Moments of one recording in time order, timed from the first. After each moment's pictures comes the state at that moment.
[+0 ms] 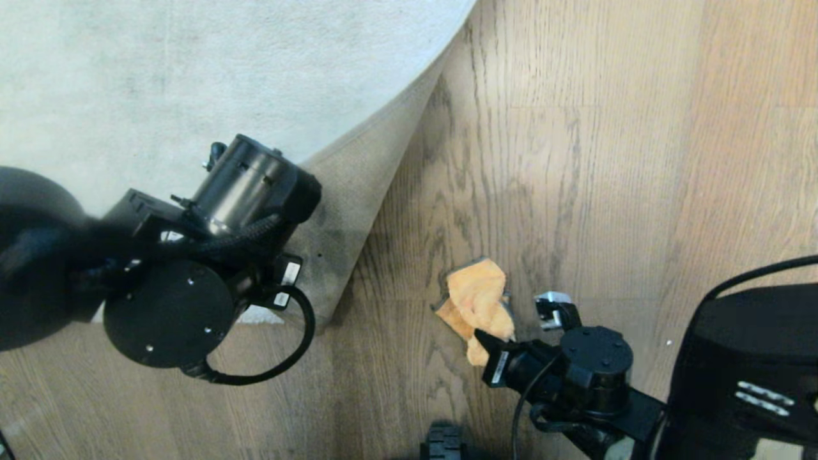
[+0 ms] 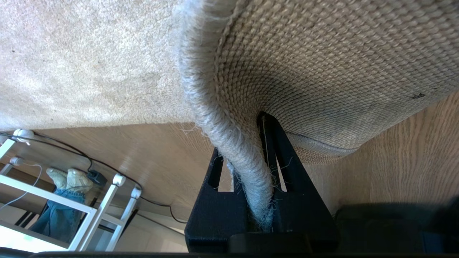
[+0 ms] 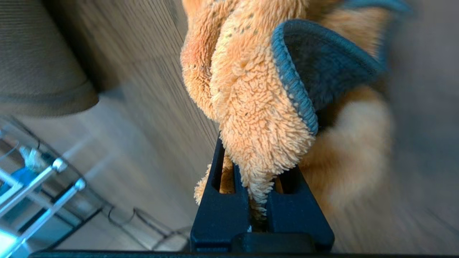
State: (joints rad) left arm -0.76 1.58 -1.17 0.43 0.94 -0.23; right arm 0.75 2.16 -0.43 -1.52 -0.22 0.52
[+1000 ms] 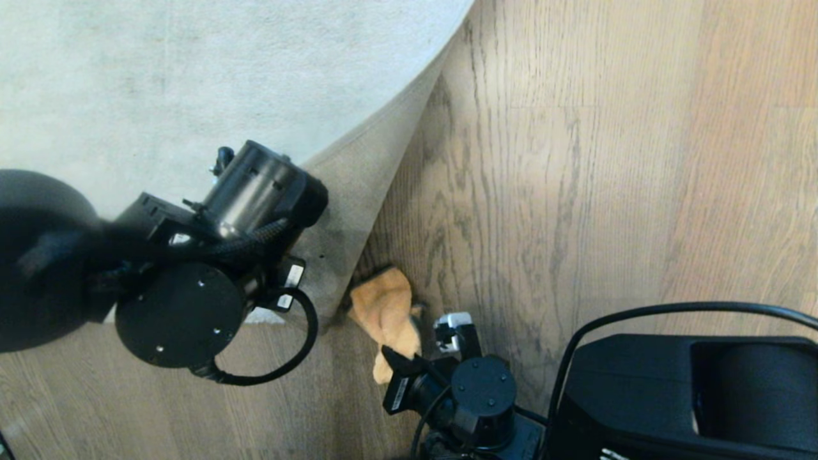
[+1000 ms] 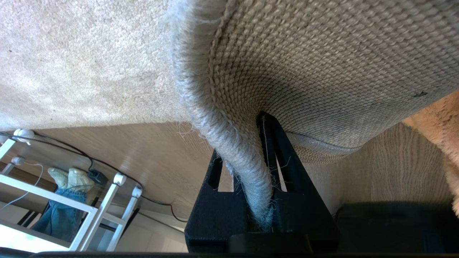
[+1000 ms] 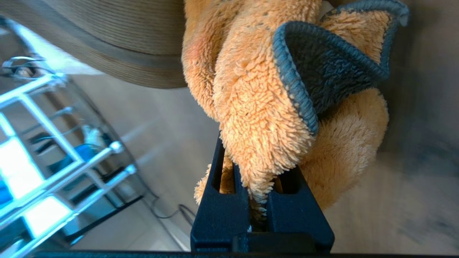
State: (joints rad) left arm -0.76 1.59 -1.17 0.43 0.94 -0.23; right arm 0.98 2.37 -0.76 -1.52 -0.27 0.52
